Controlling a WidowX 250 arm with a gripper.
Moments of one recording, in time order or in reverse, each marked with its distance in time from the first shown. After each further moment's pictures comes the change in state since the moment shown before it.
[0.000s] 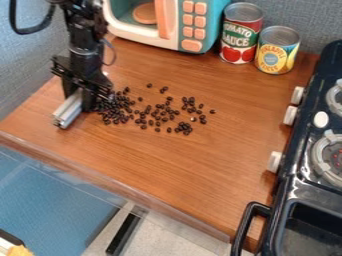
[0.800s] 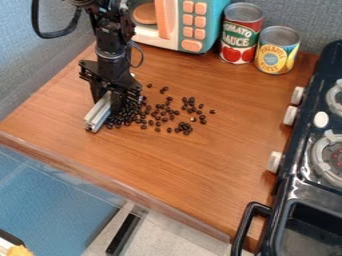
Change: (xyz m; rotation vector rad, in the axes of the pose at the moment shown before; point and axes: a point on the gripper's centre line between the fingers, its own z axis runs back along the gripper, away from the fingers) arm 0.016 -0.047 0.007 -0.072 -0.063 0.006
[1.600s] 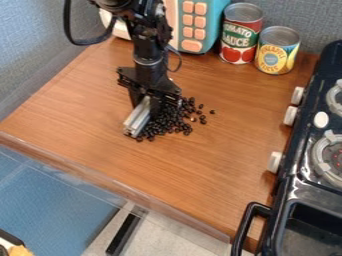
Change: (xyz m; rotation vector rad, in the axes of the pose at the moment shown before) arm 0.014 -0.066 0.005 -0.103 -0.067 -0.028
